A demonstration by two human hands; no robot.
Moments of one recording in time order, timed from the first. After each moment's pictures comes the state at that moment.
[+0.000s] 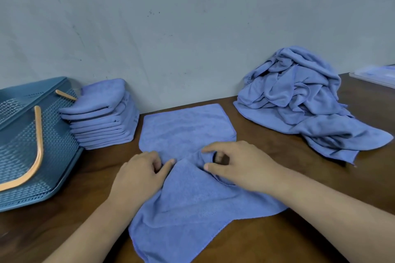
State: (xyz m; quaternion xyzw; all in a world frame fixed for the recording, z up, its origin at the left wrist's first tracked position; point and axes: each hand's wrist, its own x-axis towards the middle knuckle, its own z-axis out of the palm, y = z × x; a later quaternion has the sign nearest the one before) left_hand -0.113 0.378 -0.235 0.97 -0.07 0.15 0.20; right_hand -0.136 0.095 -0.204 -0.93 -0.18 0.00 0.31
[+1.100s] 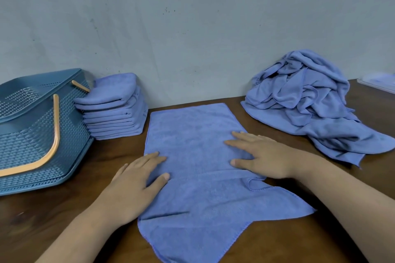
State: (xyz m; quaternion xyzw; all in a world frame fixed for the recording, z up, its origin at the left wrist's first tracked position) left_hand -0.161 0.418 -0.224 0.98 -0.11 -0.01 0.18; right_hand -0.109 0.047 -0.213 -0.96 -0.21 0.12 0.15
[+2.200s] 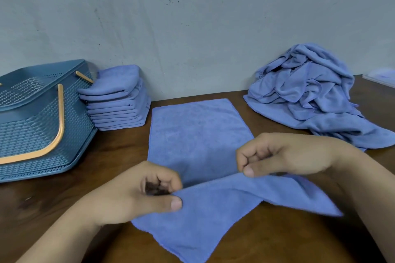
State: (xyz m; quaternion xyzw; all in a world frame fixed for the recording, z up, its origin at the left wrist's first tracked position) left_hand -0.202 0.401 -0.176 0.79 -0.30 -0.22 0.48; right_hand -0.167 0.050 -0.140 -0.80 -0.34 0.29 0.40
